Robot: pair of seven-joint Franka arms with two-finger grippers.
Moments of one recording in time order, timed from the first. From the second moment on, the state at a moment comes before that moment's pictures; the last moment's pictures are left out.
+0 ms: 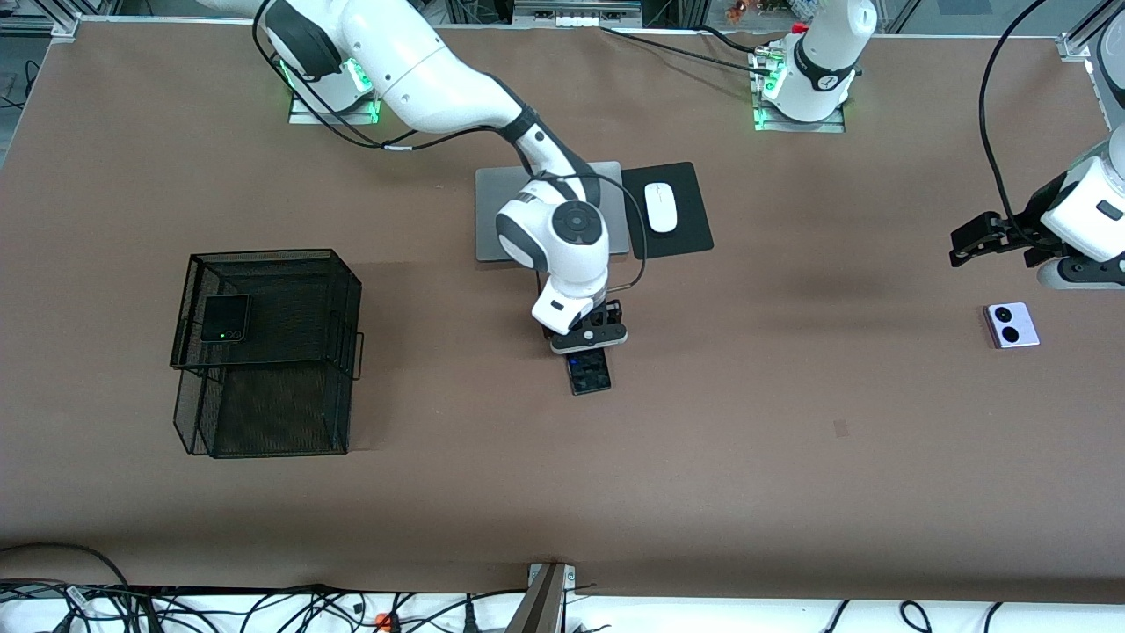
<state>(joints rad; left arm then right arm) 0.06 0.04 -0.03 -1.70 0.03 1.72 0.01 0.79 1.04 0.02 -1.08 -0.18 2.22 0.72</state>
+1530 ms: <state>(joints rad) 0.09 0.11 -0.02 -1.62 0.03 1.70 0.01 0.72 0.14 -0.23 -1.95 -0.18 2.03 0.42</state>
